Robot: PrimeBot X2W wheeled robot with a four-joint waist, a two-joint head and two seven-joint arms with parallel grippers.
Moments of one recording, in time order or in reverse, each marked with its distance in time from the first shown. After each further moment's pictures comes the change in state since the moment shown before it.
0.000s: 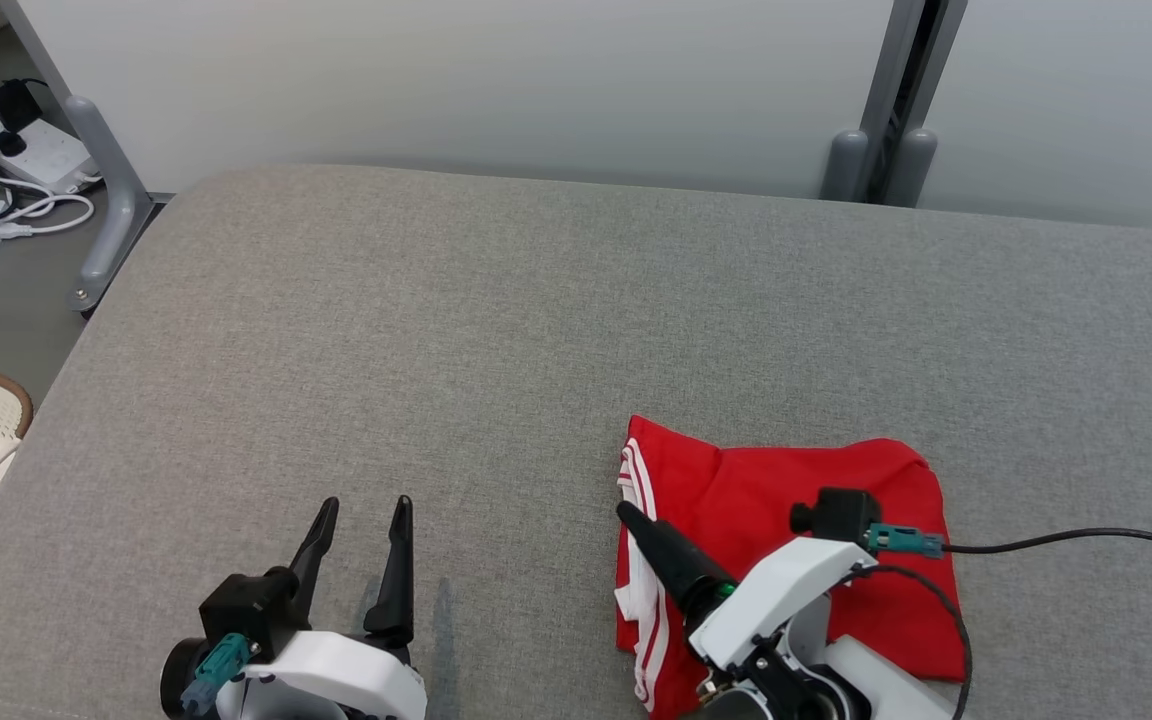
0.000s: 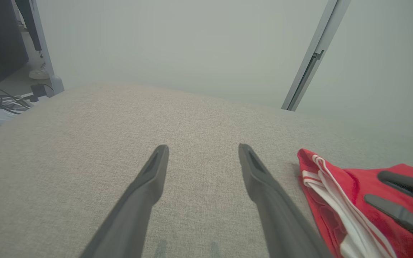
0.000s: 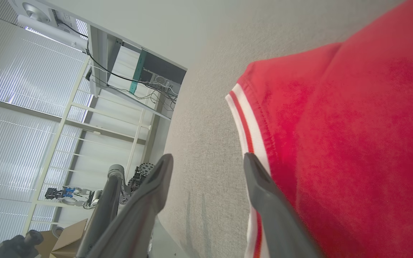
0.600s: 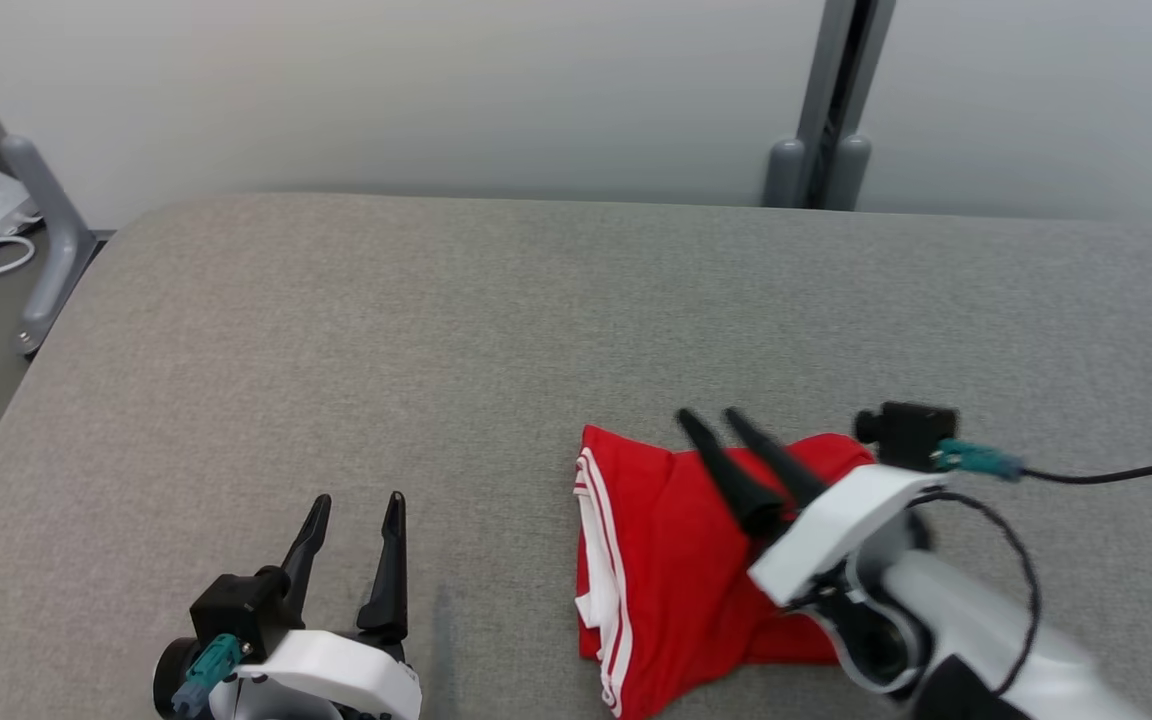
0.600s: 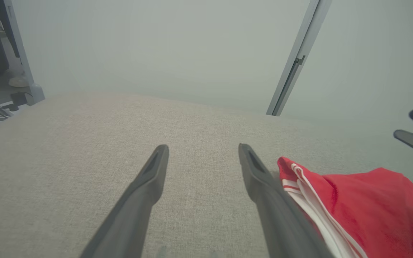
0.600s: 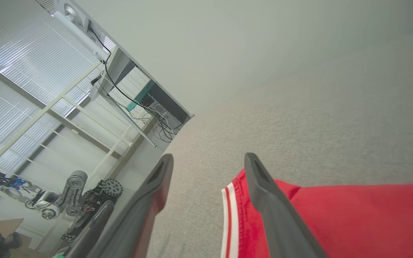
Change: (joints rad) left arm 0.005 0.000 0.011 -0.013 0.000 0.003 0.000; right arm -0.125 -0.116 0.101 -0.062 -0.122 0.000 -0.137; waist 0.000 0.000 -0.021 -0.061
